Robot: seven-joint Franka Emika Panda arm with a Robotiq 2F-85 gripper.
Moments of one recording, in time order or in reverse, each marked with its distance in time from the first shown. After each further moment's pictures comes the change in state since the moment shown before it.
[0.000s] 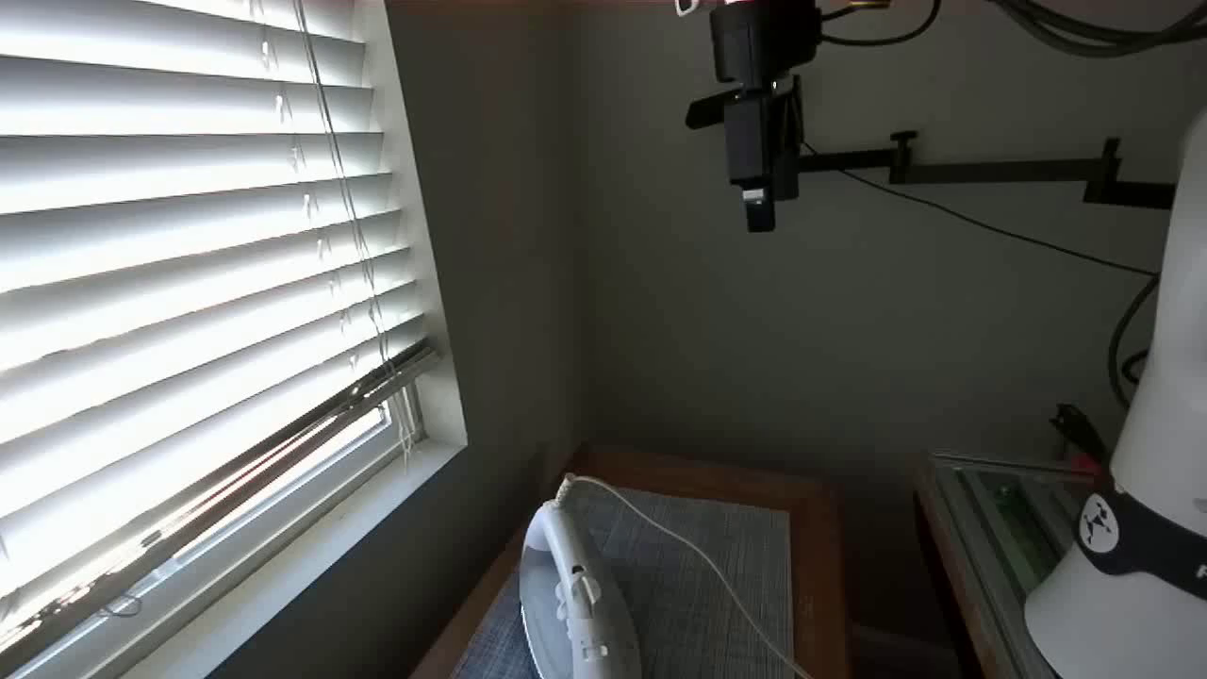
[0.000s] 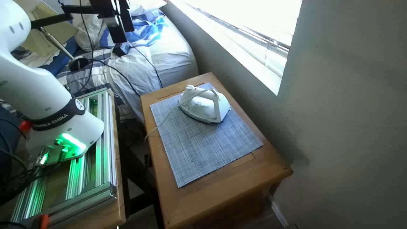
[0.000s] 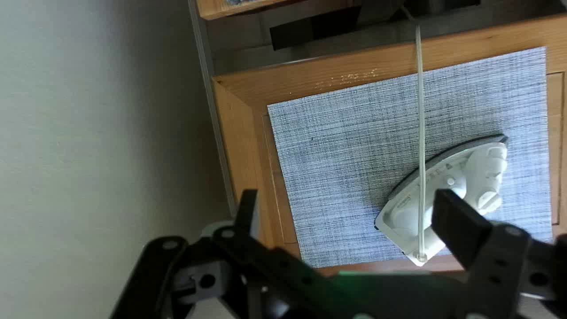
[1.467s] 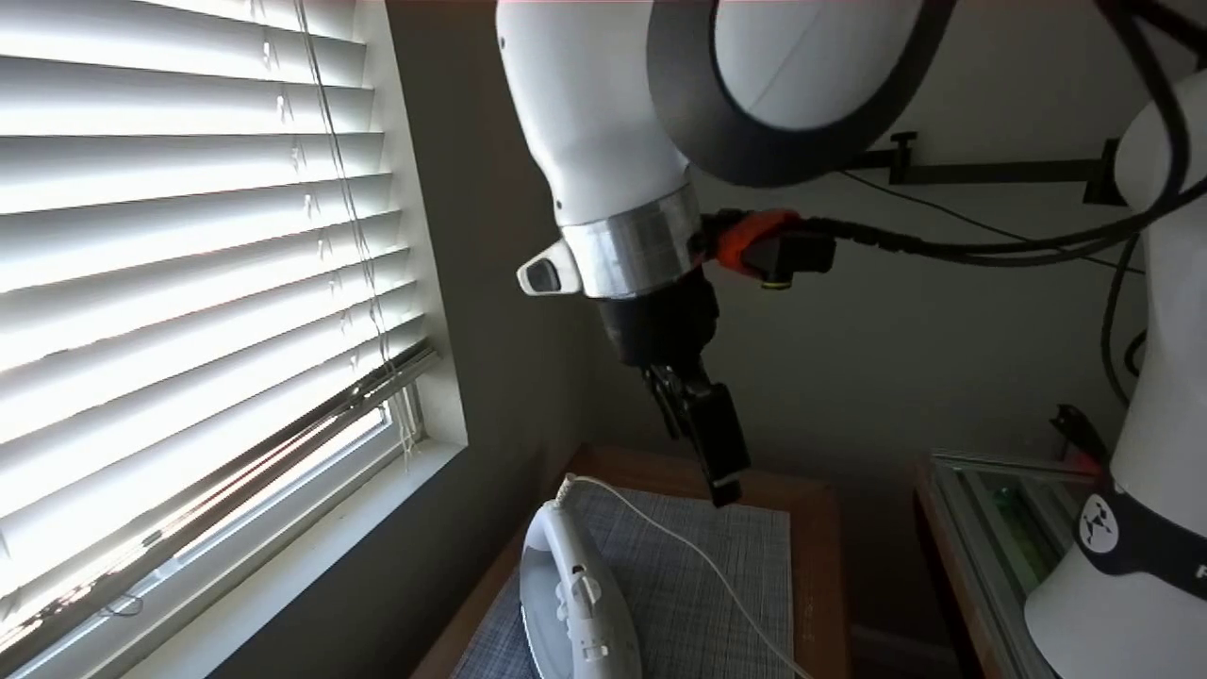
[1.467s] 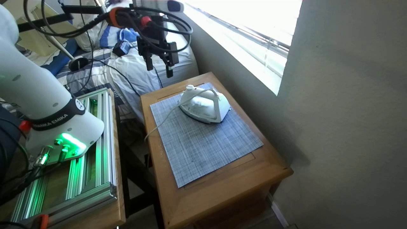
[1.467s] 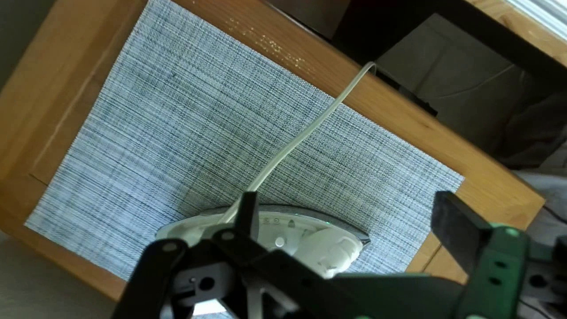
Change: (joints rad) arm 0.335 0.504 0.065 -0.101 0.082 0.451 -0.348
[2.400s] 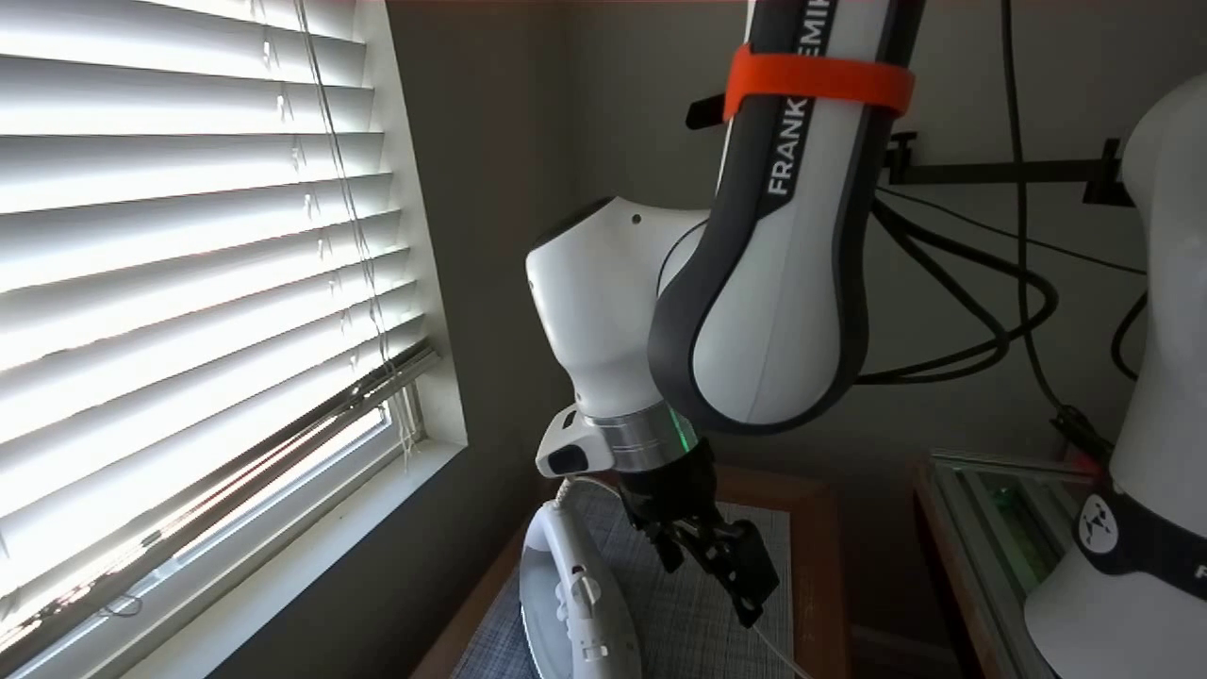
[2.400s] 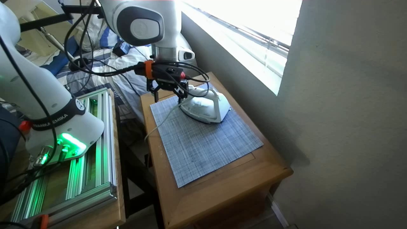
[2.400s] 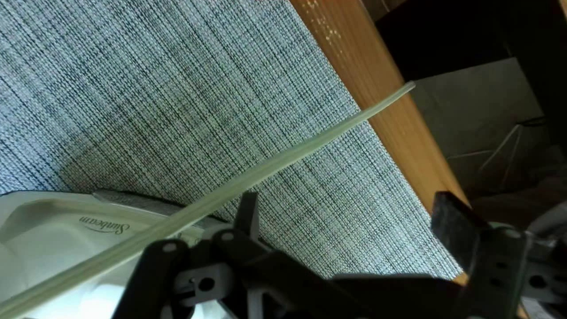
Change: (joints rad) arm -0.052 0.440 0.015 0.015 0.001 0.381 -0.426
